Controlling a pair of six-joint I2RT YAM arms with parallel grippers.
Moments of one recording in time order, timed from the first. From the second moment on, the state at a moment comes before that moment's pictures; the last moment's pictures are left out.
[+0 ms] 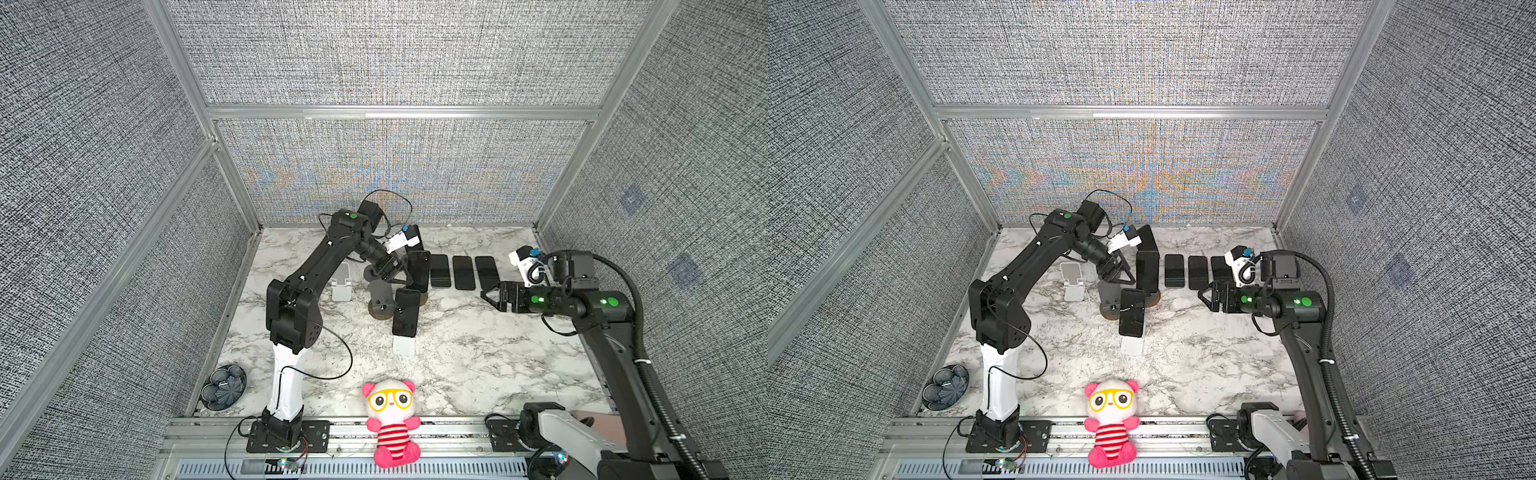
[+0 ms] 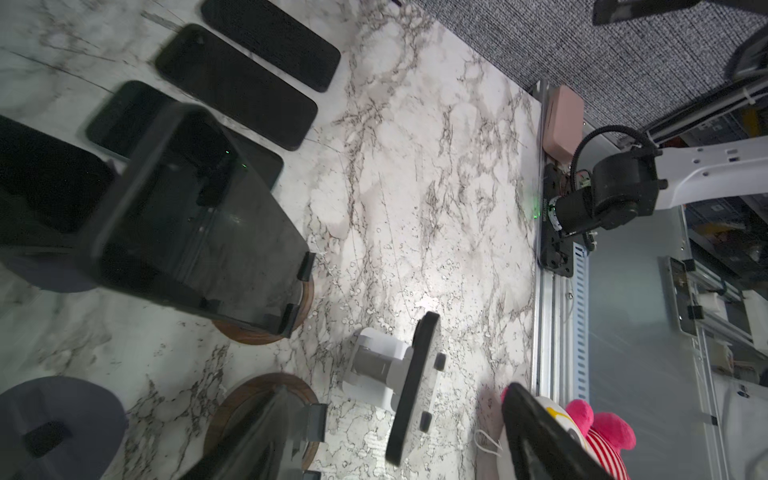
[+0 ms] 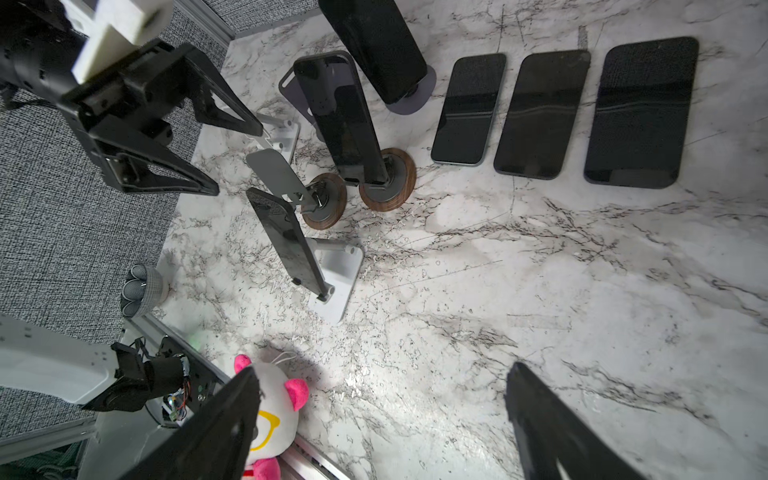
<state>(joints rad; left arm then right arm) -0.50 2.12 2.11 -1.32 0.82 0.62 0.03 1.04 1.19 -1.03 -0.54 0.09</state>
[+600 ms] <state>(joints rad) -0.53 2.13 1.99 -1.34 0.83 0.66 0.03 1.02 1.19 -1.03 -0.55 0.08</state>
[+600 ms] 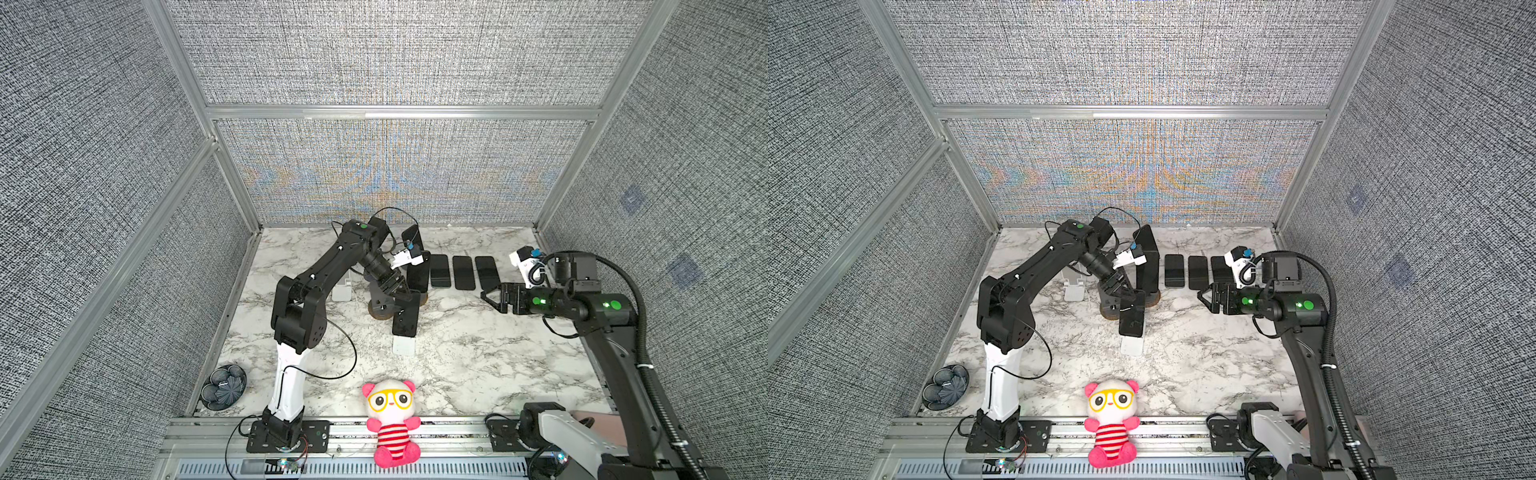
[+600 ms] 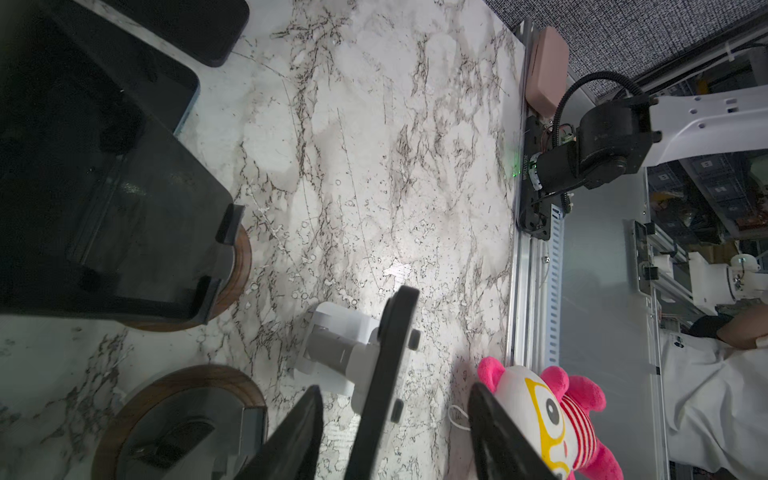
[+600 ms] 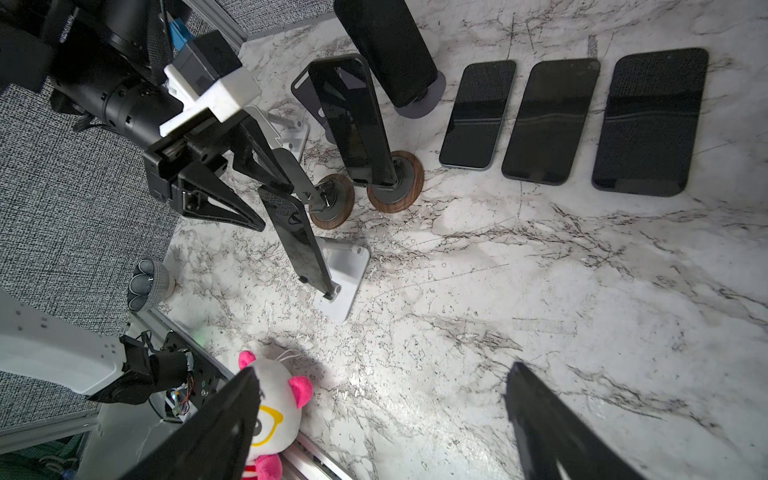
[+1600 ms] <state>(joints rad) -0.53 2.10 1.94 -1.33 0.82 0.71 0.04 1.00 1.18 -1.03 -0.50 0.09</state>
